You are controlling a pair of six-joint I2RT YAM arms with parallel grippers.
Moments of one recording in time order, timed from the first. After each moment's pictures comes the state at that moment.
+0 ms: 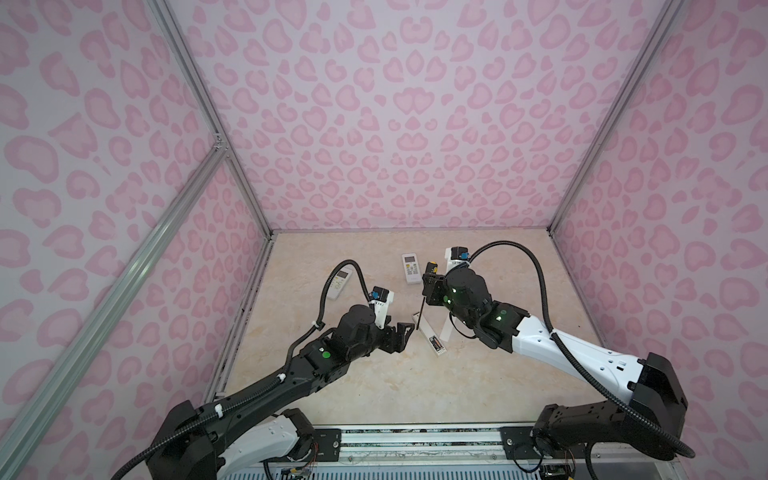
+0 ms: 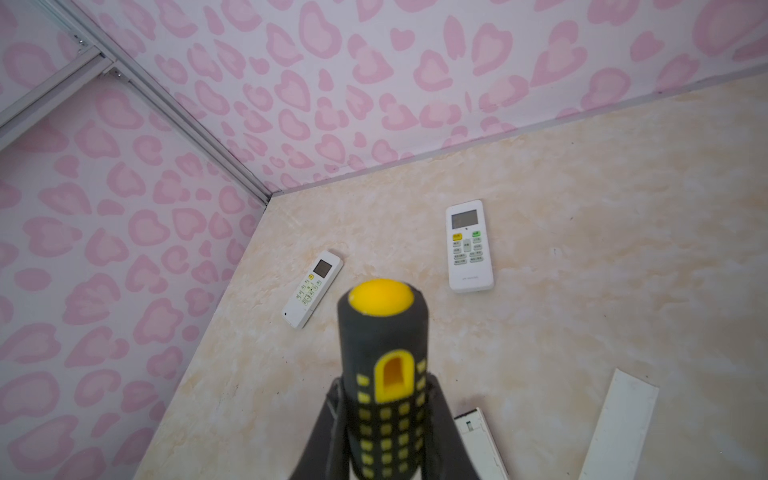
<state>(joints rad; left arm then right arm) -0.81 1.10 0.66 -0.04 0.04 -0.44 0.81 1.35 1.02 -0.10 0.33 0.71</state>
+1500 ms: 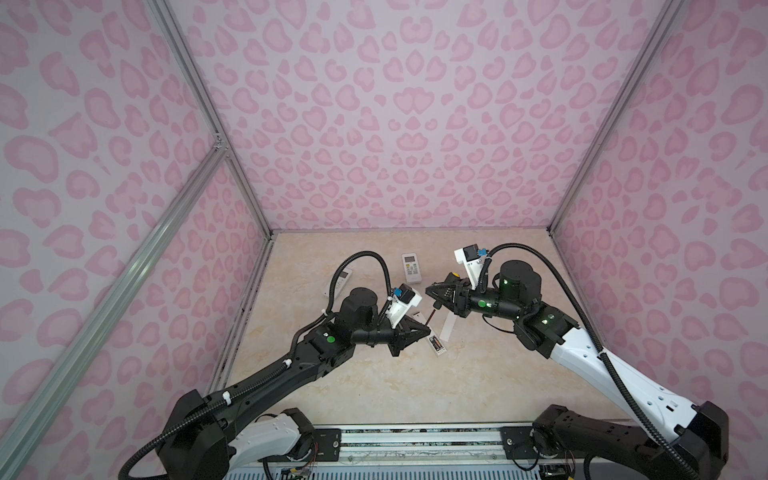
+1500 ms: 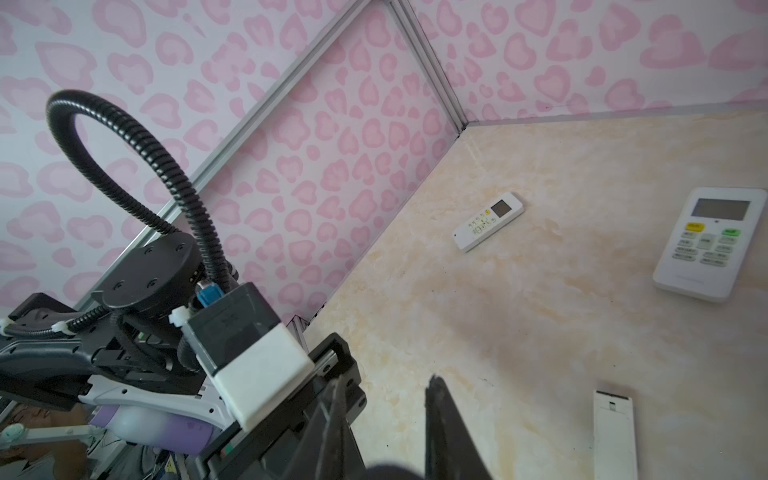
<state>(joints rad) -0.75 1.15 0.77 -0.03 0.63 -0.20 0.60 1.12 0.95 -0.08 -0.53 0.56</state>
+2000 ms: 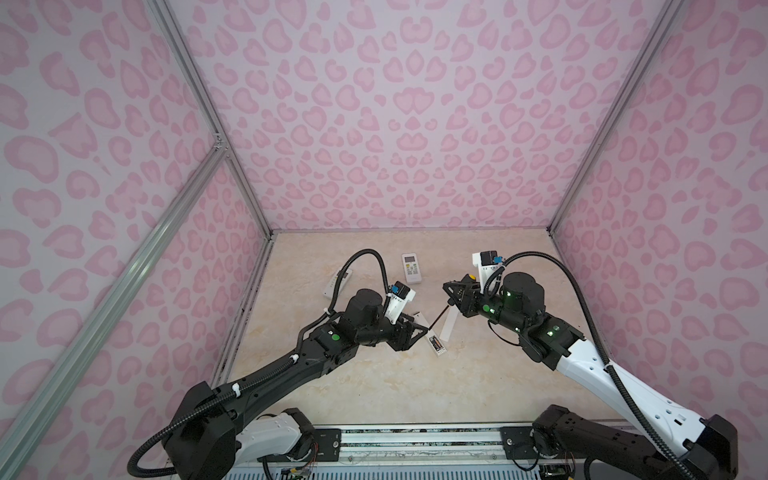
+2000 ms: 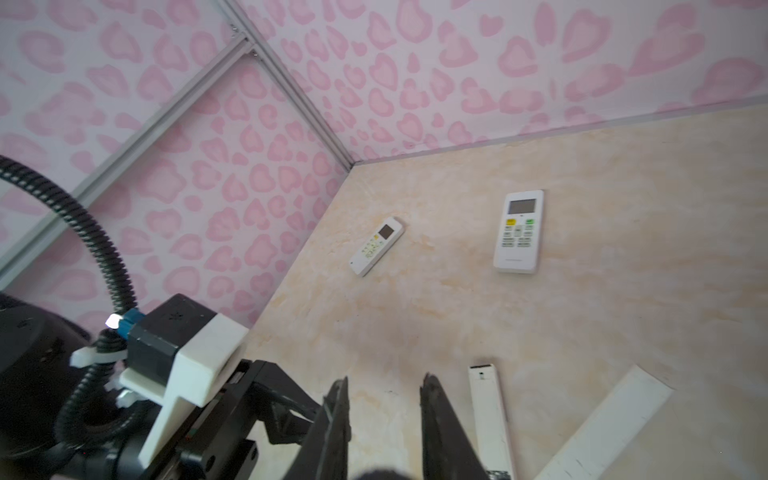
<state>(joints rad) -0.75 1.21 0.76 -0.09 0.36 -0.31 0.61 1.04 0.84 -0.13 -0.10 0.54</state>
